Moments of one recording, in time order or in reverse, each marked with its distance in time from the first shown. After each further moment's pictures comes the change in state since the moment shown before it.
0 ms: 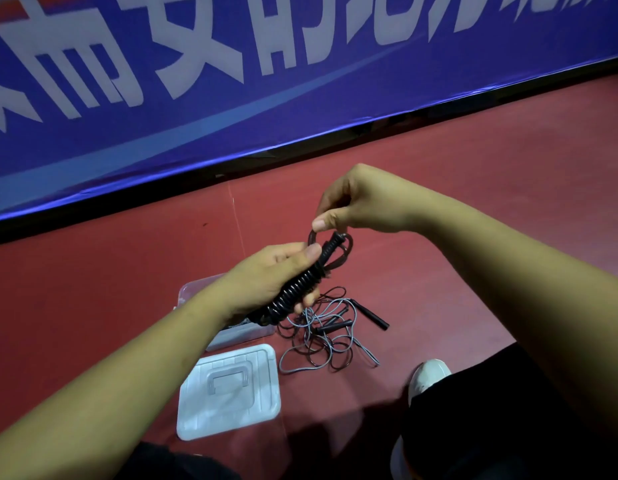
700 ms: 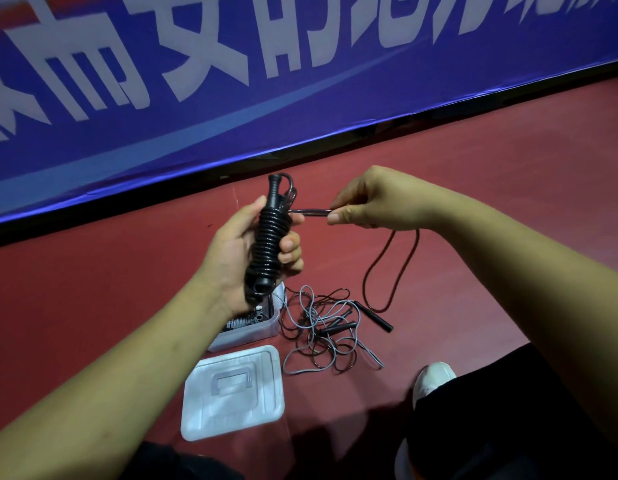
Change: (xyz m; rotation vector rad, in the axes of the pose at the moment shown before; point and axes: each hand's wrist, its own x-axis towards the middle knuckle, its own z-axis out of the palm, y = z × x) left_hand 0.001 0.012 -0.015 -0.730 0.131 0.111; right_hand -0.001 0.013 -0.007 -0.030 0.004 0.052
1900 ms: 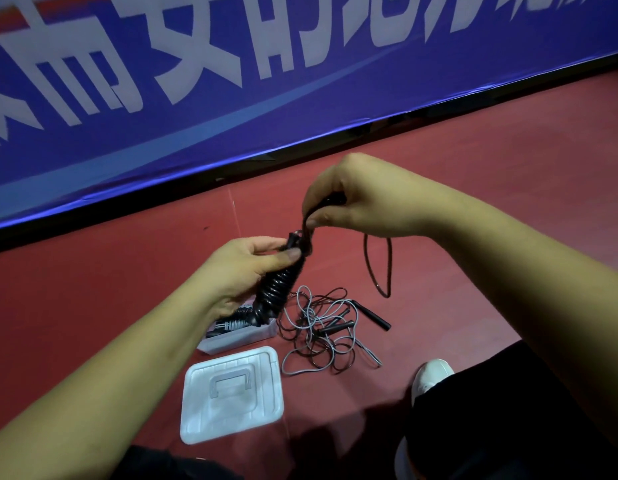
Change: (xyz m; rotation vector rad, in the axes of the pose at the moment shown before) left_hand 0.006 -0.009 -0.015 0.492 0.289 -0.107; right_hand -0.017 -0.045 -0.004 -0.174 0.053 -0.277
